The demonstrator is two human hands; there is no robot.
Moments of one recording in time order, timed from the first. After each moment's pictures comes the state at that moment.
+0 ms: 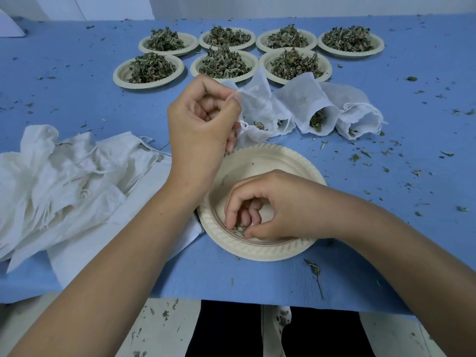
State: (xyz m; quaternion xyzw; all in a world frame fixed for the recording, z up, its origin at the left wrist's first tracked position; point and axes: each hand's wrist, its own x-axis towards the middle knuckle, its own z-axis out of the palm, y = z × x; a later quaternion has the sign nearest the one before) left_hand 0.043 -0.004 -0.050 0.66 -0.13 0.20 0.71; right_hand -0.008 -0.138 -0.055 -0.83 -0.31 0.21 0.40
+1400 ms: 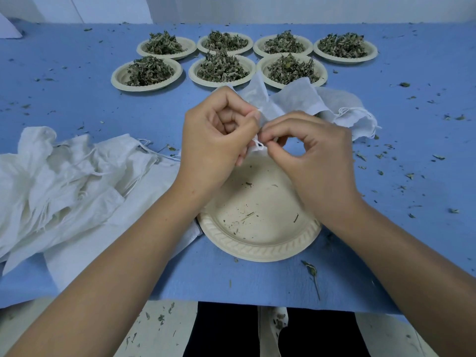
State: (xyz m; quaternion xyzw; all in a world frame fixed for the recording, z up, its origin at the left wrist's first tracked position) left_hand 0.038 -0.009 -0.053 0.68 -0.20 0.15 0.69; right_hand 0.008 -0.145 -0.058 -0.80 -0.19 -0.32 0.46
